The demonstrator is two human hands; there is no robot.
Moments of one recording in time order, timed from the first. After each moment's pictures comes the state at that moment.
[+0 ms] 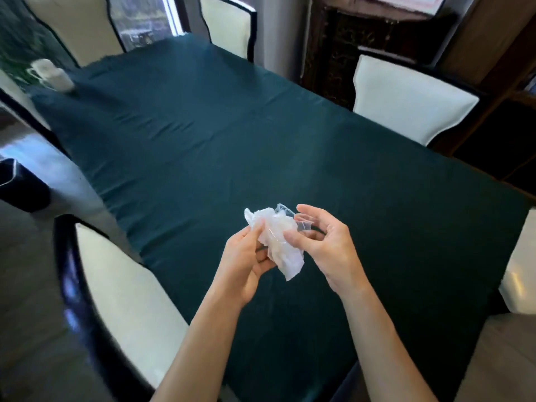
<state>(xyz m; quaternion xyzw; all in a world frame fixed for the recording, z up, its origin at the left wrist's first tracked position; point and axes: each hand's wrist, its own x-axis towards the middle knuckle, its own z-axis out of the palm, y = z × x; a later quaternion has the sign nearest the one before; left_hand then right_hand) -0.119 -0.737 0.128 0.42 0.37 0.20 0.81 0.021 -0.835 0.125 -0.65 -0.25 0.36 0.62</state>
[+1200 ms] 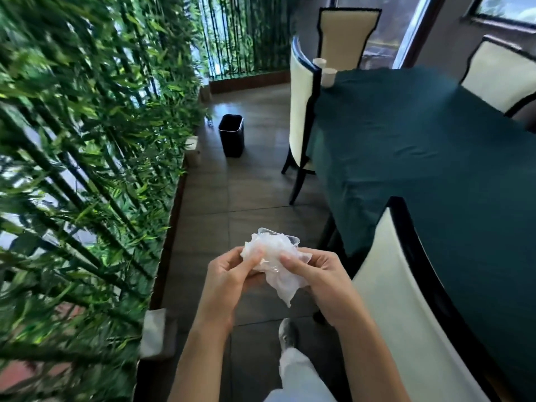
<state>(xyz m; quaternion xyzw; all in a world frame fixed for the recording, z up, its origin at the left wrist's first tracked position) -0.702 -0.645 0.122 0.36 0.49 0.51 0.61 -0.516 -0.641 0.128 -0.43 -0.45 0.64 0.45</state>
